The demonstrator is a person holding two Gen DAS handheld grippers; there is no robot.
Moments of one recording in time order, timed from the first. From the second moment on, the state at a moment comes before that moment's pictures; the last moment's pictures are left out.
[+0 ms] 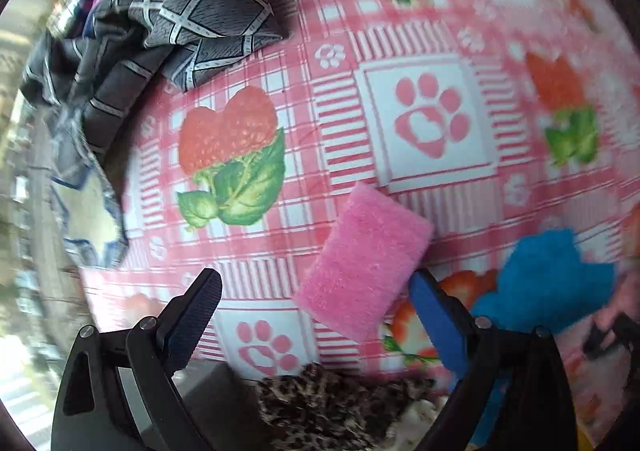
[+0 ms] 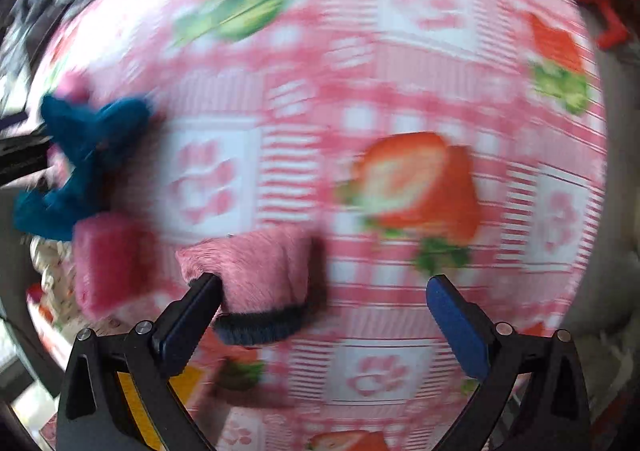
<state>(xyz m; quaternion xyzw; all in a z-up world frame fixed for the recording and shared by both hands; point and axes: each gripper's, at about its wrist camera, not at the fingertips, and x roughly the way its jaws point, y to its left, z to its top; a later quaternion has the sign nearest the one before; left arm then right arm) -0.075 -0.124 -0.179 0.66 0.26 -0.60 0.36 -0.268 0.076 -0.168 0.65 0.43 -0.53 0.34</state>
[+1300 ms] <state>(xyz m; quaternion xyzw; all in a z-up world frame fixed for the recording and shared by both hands) -0.087 -0.101 -0.185 0.65 0.29 -0.64 0.30 -0.204 0.072 -0.189 0.63 0.46 -0.52 0.35</state>
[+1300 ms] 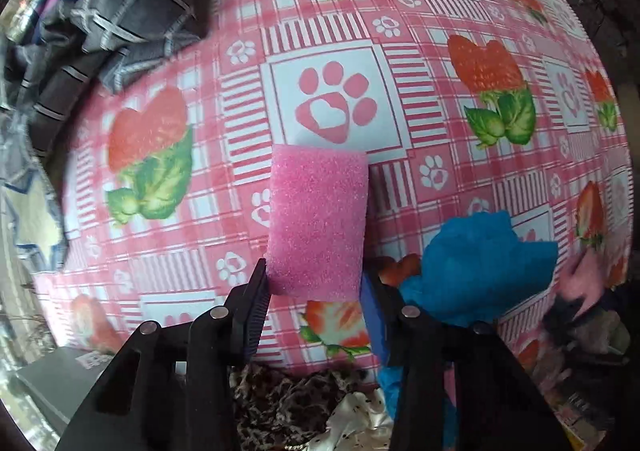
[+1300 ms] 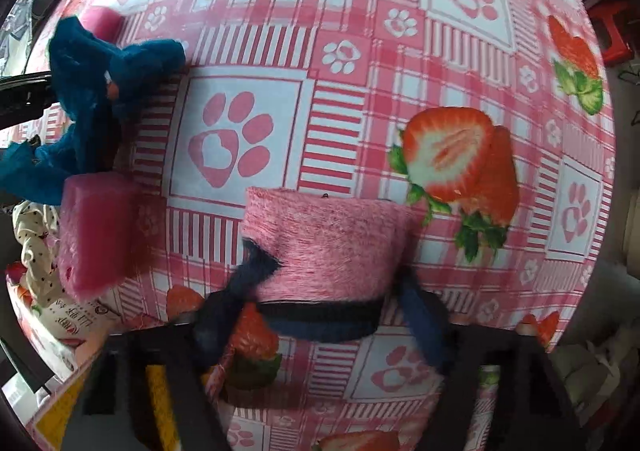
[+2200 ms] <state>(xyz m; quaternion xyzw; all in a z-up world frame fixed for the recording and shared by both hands) -0.019 0.019 -0.048 0.59 0.26 -0.71 0.28 -0.225 0.143 -0.041 0.64 0.31 -0.60 0.36</state>
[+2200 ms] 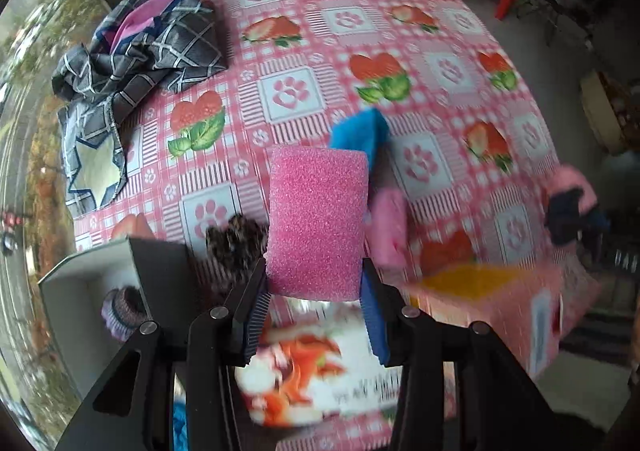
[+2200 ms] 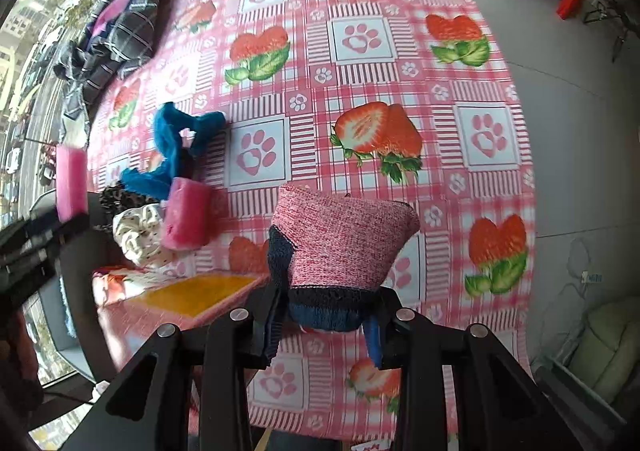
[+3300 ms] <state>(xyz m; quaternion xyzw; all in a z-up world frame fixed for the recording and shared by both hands) 0.145 0.070 0.024 0.50 0.29 -0.74 0.35 -0.035 0.132 0.029 0.58 0.35 -0.56 0.47</state>
